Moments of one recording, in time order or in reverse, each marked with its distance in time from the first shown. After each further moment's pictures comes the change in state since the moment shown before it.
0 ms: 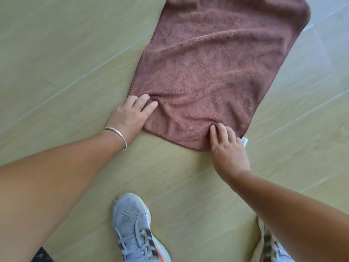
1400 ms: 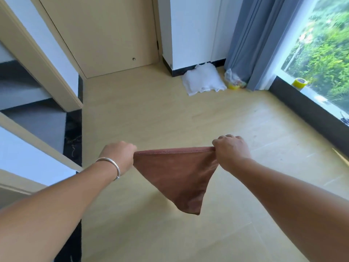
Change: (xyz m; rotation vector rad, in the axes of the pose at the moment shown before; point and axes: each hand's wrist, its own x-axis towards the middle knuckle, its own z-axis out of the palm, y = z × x) left_hand -0.095 -0.165 -0.678 0.091 0.045 -0.555; right_hand -0.039 0.082 -0.740 -0.050 0.555 -0.080
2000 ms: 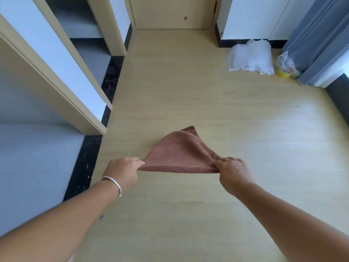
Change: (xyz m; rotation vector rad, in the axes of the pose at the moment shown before) left_hand -0.217 0.122 0.158 -0.376 0.027 -0.228; right_hand -0.156 0.028 0.117 0.129 -0.160 -0.393
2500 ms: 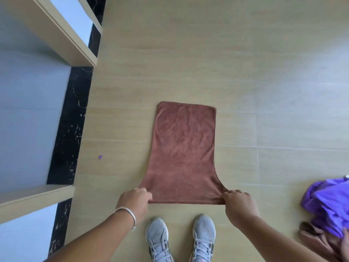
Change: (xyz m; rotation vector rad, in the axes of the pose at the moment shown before) left_hand -0.171 0.023 0.297 -0.064 -0.555 -0.113; right_hand -0.173 -0.041 0.289 -0.060 -0.534 0.081
